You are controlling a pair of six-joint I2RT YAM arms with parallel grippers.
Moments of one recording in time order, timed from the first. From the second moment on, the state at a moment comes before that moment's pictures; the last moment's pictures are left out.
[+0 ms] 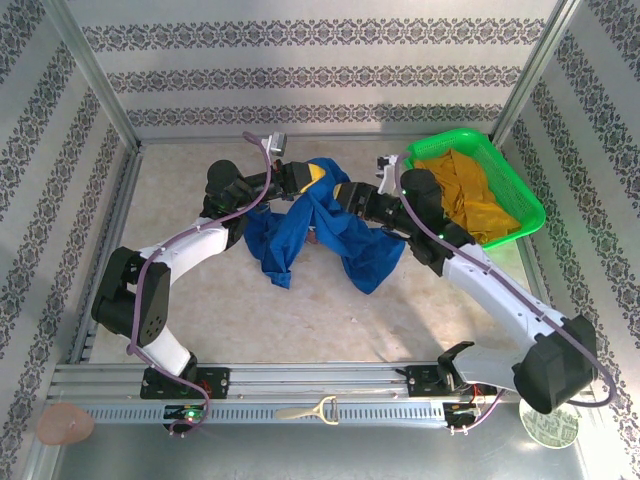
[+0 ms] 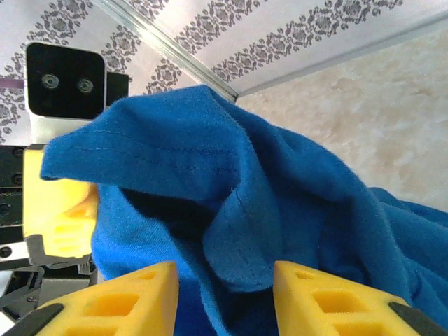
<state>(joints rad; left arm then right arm) -0.37 1.63 1.05 0.90 0.92 -1.35 0.49 1.23 0.99 -0.02 -0.40 0.78</state>
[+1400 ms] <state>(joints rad) -0.39 1.32 0.97 -0.11 0.51 -0.61 0.43 1.24 1.28 -0.16 -0.39 0.77</state>
